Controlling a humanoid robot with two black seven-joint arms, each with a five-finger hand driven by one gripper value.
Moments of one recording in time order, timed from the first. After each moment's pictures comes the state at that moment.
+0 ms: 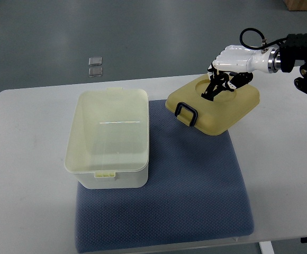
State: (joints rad) left arm 0.06 0.00 -0.08 -0.15 0.02 -0.12 0.05; right arm 1.30 -0.47 -0.16 0.70 -1.56 -0.11 0.61
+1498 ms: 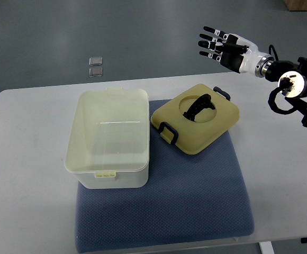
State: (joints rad) left arm 0.06 0.00 -0.08 -0.15 0.02 -0.12 0.05; right arm 1.09 -0.32 0.23 0.56 0.40 0.41 0.05
